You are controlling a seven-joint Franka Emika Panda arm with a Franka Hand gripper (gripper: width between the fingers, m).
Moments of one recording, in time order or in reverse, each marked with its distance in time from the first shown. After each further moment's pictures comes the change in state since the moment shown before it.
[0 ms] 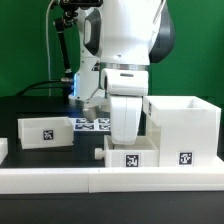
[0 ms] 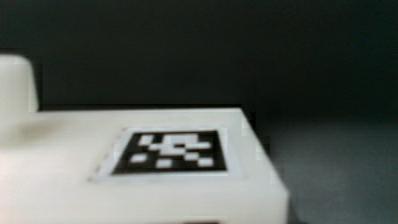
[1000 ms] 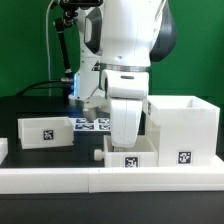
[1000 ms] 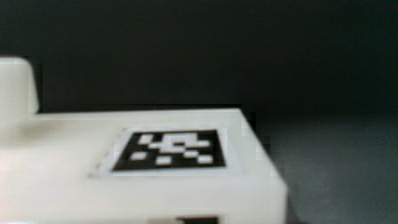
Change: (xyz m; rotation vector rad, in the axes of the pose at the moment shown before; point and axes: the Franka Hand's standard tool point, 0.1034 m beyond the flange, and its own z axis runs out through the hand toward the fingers) arm 0.002 -0.004 0.001 0.046 -0.012 -0.007
